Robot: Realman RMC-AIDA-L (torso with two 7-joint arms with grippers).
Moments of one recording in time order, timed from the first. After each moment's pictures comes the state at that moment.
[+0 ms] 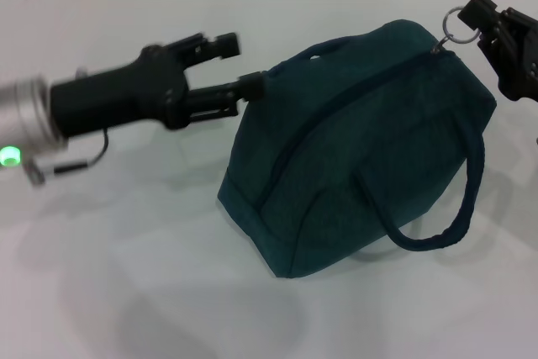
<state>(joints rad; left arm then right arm) -0.45 -2.08 0.82 0.81 1.65 1.71 -1.52 0.45 2.02 -1.50 -0.31 -0.55 -1.59 0.91</state>
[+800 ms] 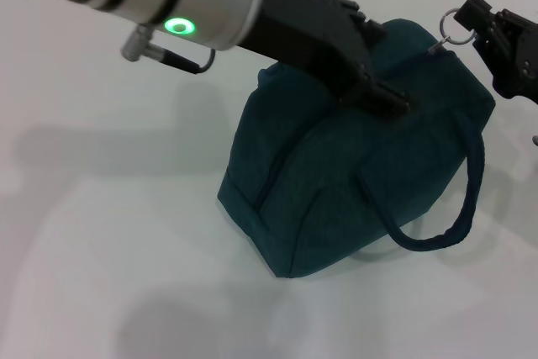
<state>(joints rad) -0.60 -2.09 1.46 1.75 2.18 1.52 -2.47 0.45 2.02 -1.50 -0.31 -0.55 -1.55 0.91</state>
